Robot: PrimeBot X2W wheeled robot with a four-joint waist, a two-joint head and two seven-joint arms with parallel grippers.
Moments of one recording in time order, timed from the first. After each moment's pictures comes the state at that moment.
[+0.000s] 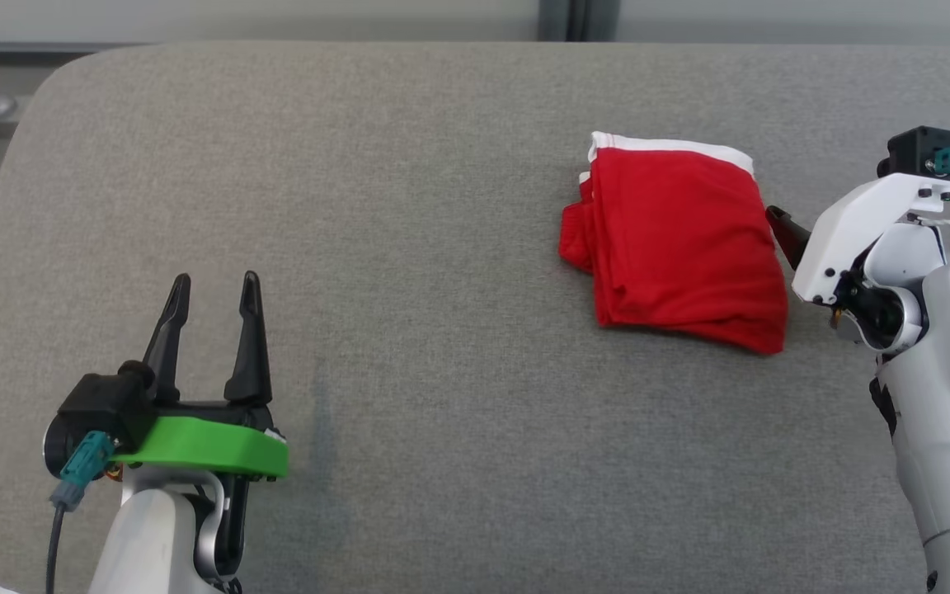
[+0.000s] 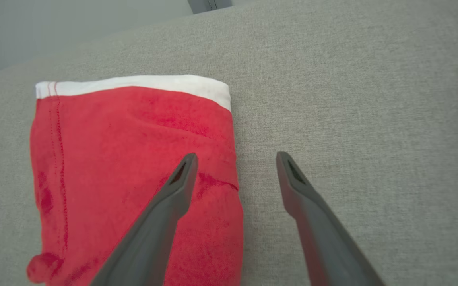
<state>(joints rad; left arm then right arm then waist) -0.23 0.08 -0.07 0.23 -0.30 -0.13 -0.26 -0.68 -0.20 -0.06 0.63 0.36 0.13 0.50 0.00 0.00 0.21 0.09</state>
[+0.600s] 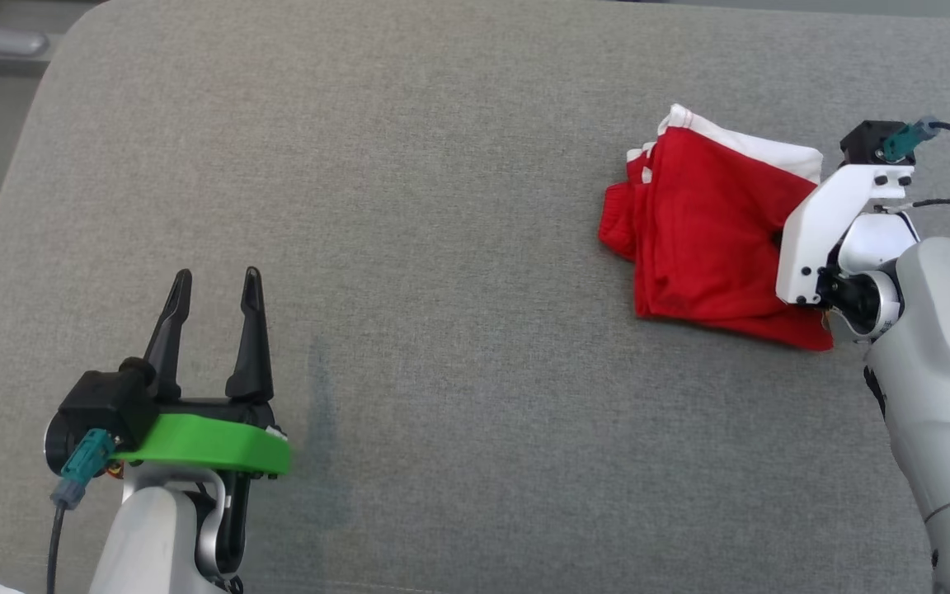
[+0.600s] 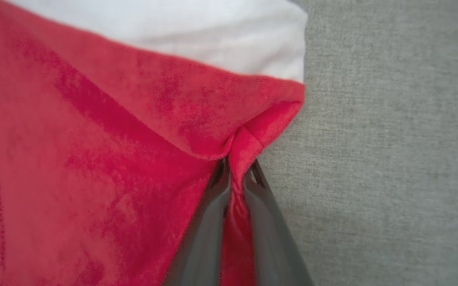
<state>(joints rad) -0.24 0.07 -0.07 0.23 -0.30 -0.13 -0.26 -0.77 -0.21 0.03 0.76 0.30 0.13 0.65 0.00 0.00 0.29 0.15</state>
